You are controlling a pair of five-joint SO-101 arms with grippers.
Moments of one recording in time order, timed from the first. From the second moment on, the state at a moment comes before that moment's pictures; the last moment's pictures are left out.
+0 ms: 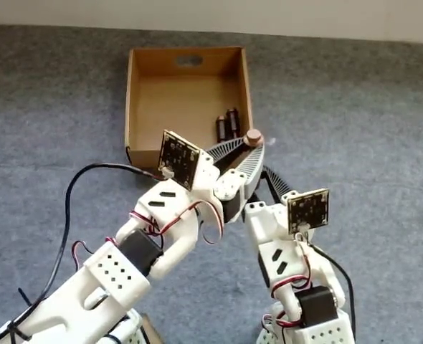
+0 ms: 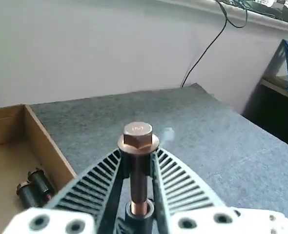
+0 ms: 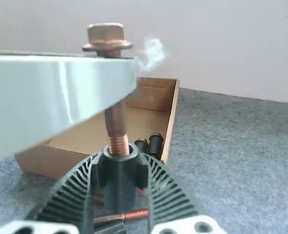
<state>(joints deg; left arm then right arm) 36.4 -51.6 60.4 6.3 16.0 -20.7 -103.5 87.1 32.5 0.1</state>
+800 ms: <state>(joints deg) 36.4 -48.6 53.1 18.0 16.0 -20.7 -103.4 88.0 32.6 0.1</state>
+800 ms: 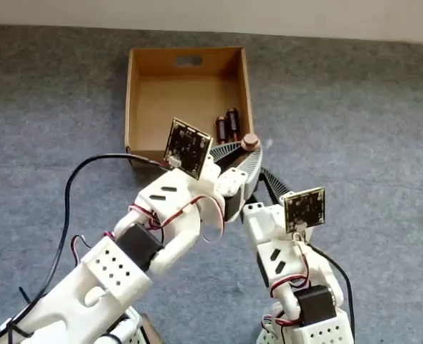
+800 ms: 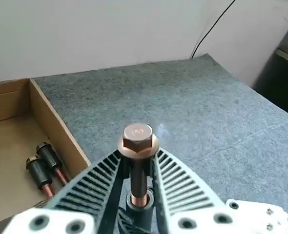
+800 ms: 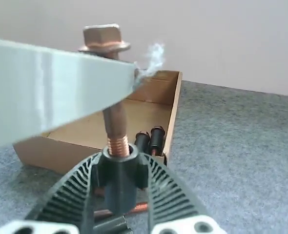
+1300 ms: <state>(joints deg) 37.8 -41.3 48.4 20.9 12.4 -17.8 -104.0 88.0 32.6 0.1</state>
